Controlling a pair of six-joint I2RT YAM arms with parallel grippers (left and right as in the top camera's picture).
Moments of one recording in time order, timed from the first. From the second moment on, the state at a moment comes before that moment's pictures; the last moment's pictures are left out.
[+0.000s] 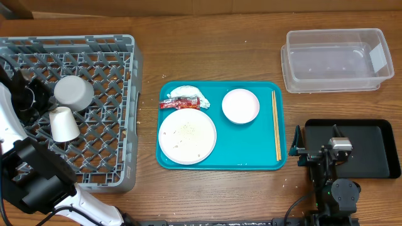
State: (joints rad) left arm 0.65 1.96 1.81 -1.29 0.21 -0.17; right arm 0.02 0.01 0.02 -0.03 0.01 0.04
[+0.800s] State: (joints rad) left arm 0.78 1.95 1.88 -1.51 0.07 -0.40; right arm 0.02 0.01 0.02 -0.03 0.01 0.04
